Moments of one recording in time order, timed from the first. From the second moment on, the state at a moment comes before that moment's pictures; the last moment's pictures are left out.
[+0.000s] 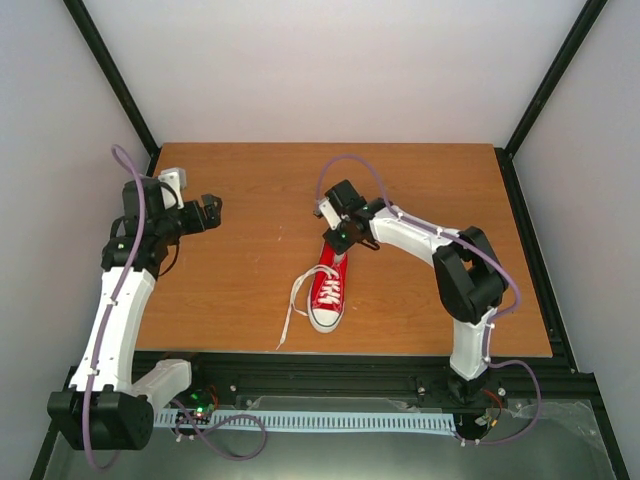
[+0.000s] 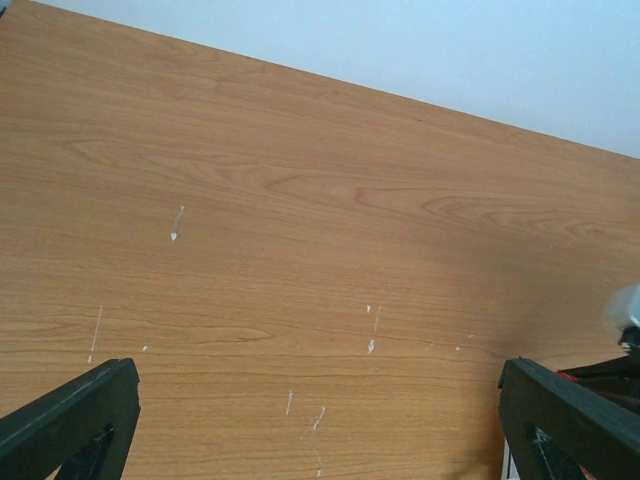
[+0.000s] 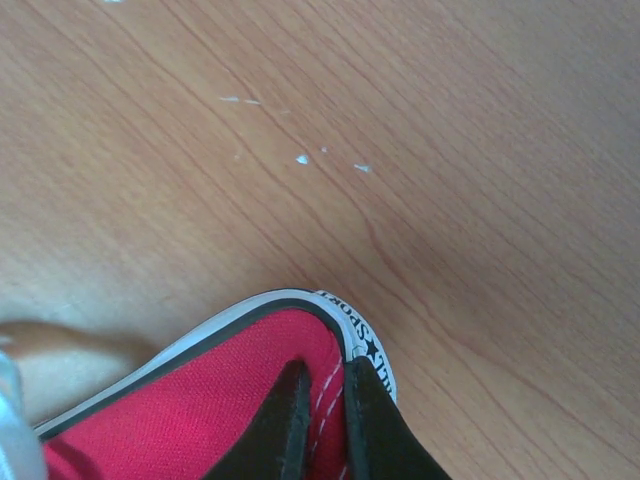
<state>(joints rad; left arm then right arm) 0.02 1.02 1.06 -0.62 0.20 -0.25 0.66 1.90 1.41 -0.59 -0.05 -0.12</state>
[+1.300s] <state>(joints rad) -0.31 0.94 0.57 -0.43 0.15 -0.58 1.14 1.71 1.06 -0.42 0.02 0.31</state>
